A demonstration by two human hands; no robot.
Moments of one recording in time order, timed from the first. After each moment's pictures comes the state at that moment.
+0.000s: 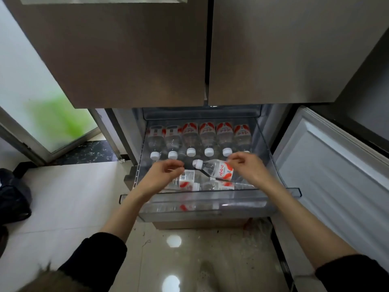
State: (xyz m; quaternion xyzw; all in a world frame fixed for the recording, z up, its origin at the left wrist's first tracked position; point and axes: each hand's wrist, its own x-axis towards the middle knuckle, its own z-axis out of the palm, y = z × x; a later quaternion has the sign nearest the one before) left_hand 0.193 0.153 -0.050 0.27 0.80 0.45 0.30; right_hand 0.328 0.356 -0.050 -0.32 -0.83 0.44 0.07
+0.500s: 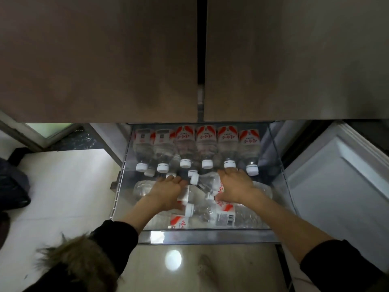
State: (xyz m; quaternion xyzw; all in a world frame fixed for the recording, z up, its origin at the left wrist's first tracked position) left_hand 0.135 0.228 -0.142 0.50 0.83 -0.12 0.23; right_hand 0.253 0.400 -0.120 -0.15 -0.97 0.07 -0.20
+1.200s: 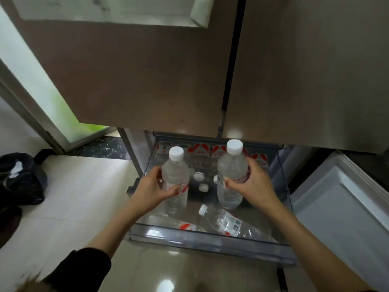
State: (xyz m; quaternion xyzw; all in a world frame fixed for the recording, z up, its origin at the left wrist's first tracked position) left_hand 0.147 0.158 -0.065 0.26 0.86 0.42 0.14; right_hand 0.275 0.386 -0.038 -0.21 -0.86 0.45 0.13
